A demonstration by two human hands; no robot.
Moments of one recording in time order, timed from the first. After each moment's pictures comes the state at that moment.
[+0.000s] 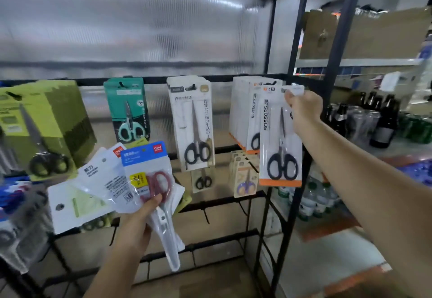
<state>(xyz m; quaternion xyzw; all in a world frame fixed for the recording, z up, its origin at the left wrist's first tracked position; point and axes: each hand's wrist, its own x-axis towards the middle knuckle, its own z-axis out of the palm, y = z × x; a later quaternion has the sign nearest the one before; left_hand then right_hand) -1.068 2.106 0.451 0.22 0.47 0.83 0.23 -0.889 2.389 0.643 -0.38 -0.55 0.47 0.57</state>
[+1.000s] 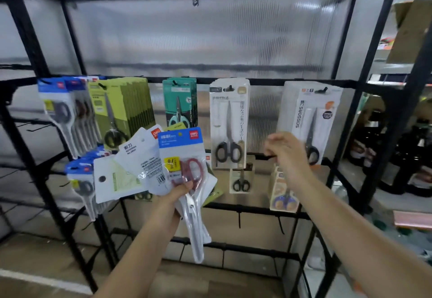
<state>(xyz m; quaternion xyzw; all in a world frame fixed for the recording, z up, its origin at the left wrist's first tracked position) -1.007 2.116 0.482 0.20 0.46 0.86 0.14 -0.913 2.330 0.571 -0.19 -0.70 0.58 0.37</state>
